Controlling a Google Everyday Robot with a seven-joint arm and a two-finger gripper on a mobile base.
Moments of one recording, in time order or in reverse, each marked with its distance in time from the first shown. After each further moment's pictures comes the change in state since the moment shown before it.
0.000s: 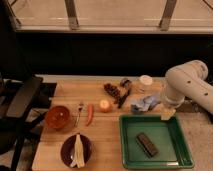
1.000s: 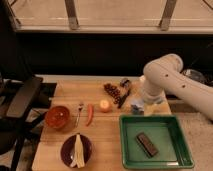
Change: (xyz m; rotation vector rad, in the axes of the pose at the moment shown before) arm -0.123 -0.006 -0.014 -0.015 -0.119 -0.428
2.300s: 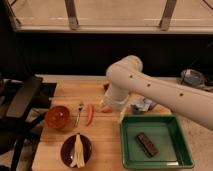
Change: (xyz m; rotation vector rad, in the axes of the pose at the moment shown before) arm -0.163 -0.014 0.012 -0.062 -0.156 -0.672
